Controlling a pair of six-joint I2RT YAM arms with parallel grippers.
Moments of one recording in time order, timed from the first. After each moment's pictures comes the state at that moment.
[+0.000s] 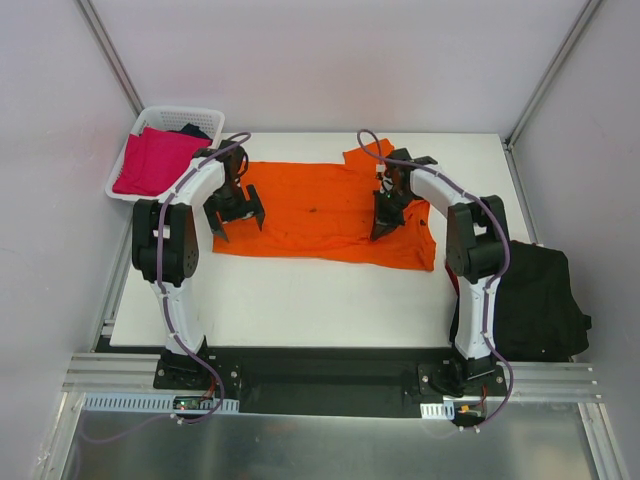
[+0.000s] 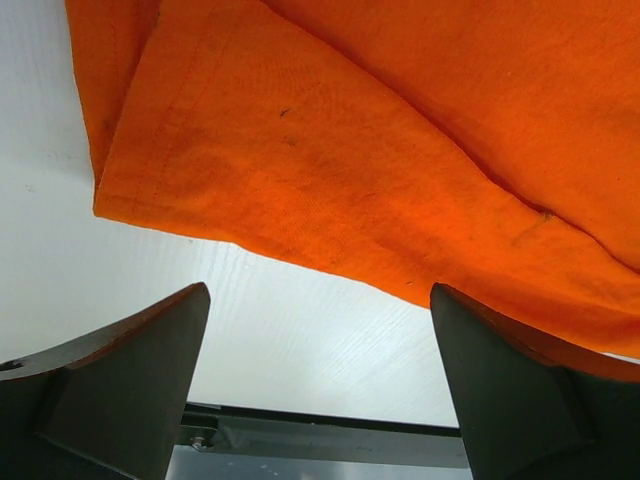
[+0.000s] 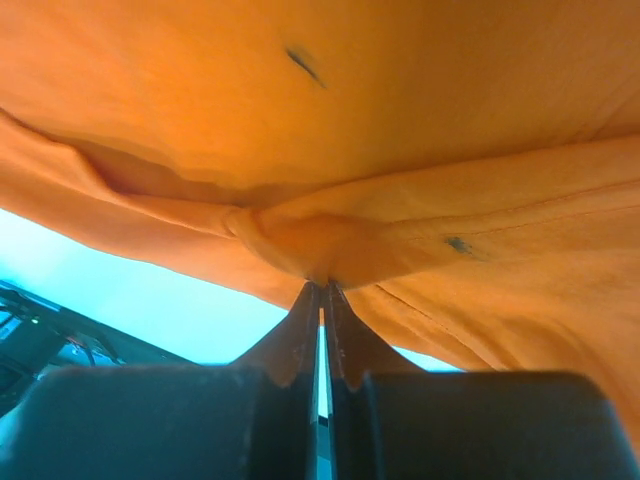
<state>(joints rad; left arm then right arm) -0.16 1.99 1.60 -1.11 0.05 -0.55 0.33 2.13 1.66 -0.96 -0.36 0.31</state>
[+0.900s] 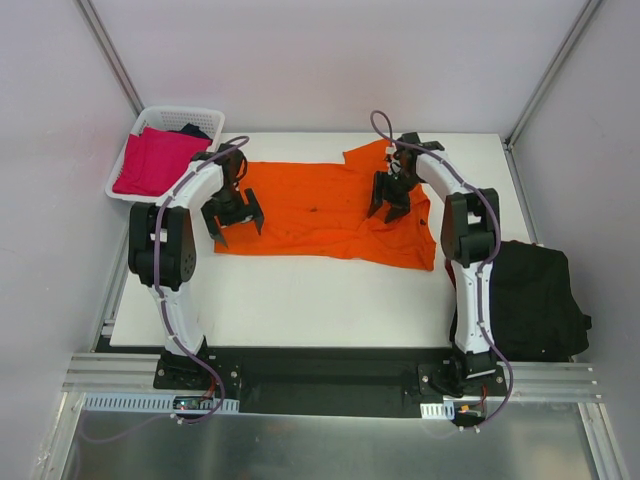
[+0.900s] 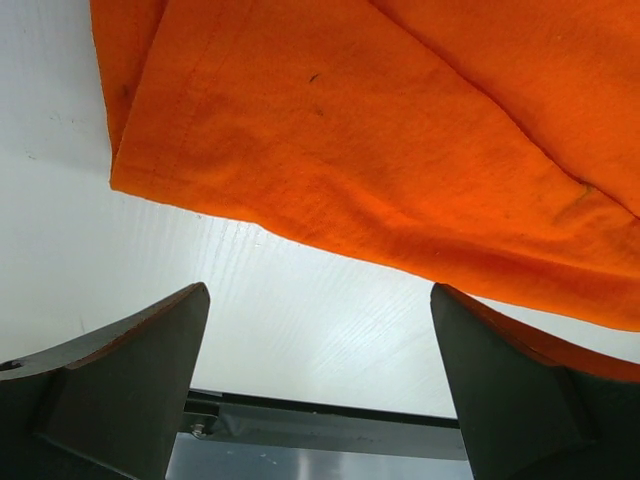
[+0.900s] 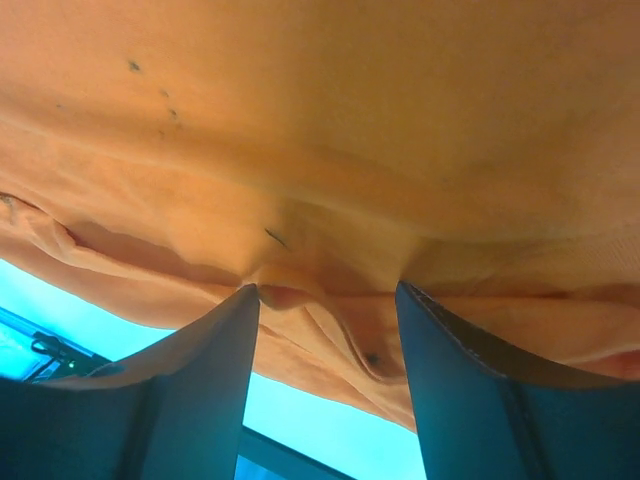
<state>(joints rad) -0.16 1.94 1.54 -1.11 0.05 -0.57 0.24 2.35 2.01 -1.04 -0.38 0.28</state>
